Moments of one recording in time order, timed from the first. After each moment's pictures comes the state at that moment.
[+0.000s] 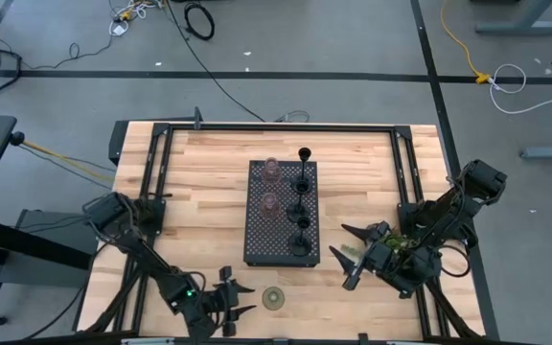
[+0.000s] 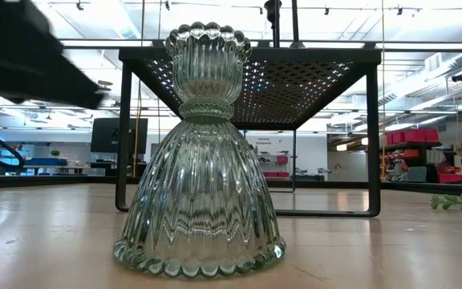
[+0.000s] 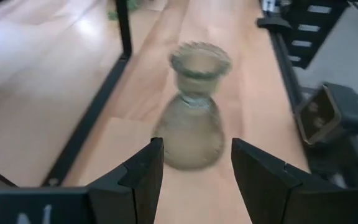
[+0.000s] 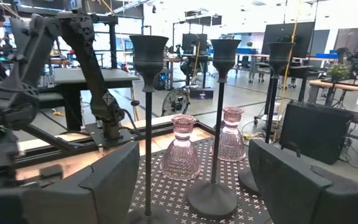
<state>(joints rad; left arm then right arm) -0.88 1.90 0.98 0.22 -0.85 -0.69 0.89 1.52 0.70 1.25 1.45 -0.44</state>
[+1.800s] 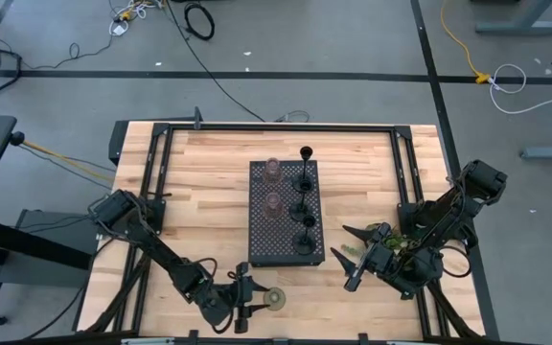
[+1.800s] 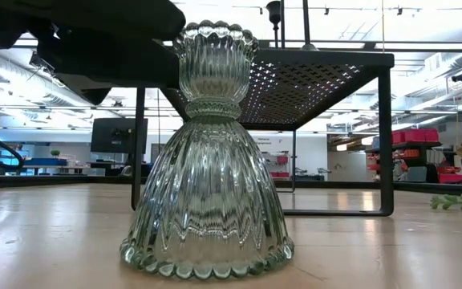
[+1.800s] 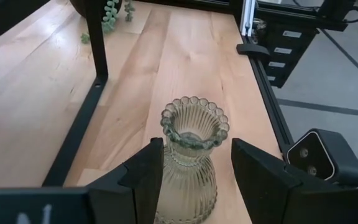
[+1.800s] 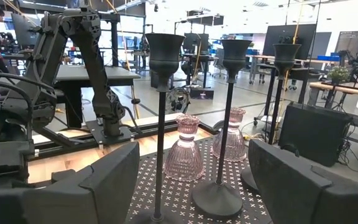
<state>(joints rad) -0.76 1.92 0.98 0.44 -0.68 -0.52 0.91 1.52 0.70 1.25 1.46 -0.46</state>
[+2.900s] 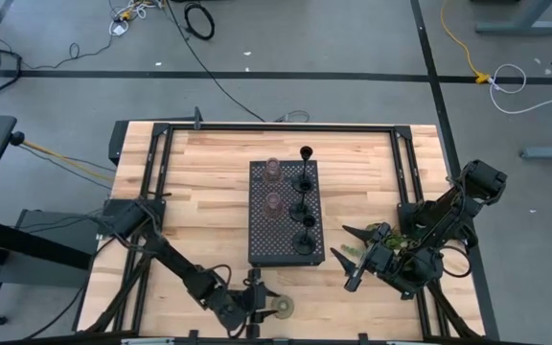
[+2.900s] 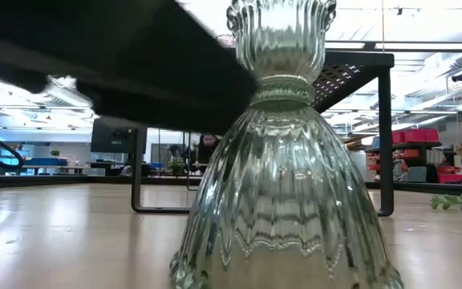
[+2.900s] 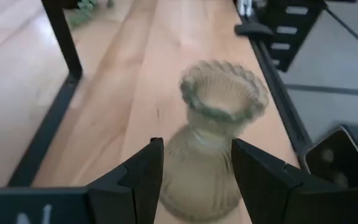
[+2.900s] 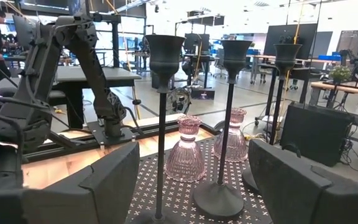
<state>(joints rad) -0.73 2.06 1.11 0.42 -0.62 -0.46 0.91 1.51 0.70 1.25 1.45 -0.46</state>
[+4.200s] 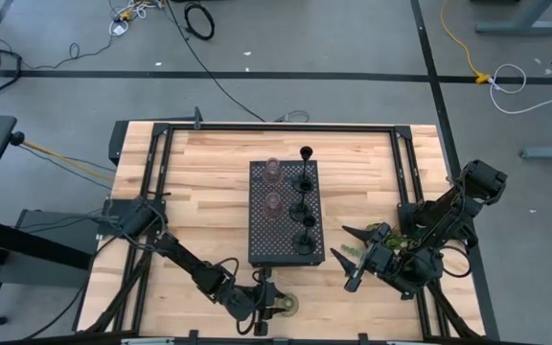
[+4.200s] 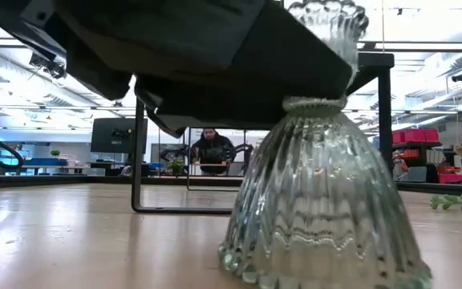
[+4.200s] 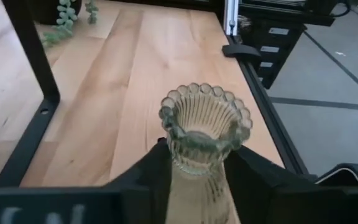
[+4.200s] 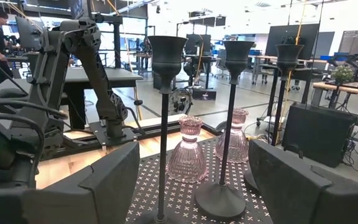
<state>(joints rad) -0.66 2.12 1.14 0.56 -0.51 -0.39 0.91 1.52 0.70 1.25 1.45 -0.45</state>
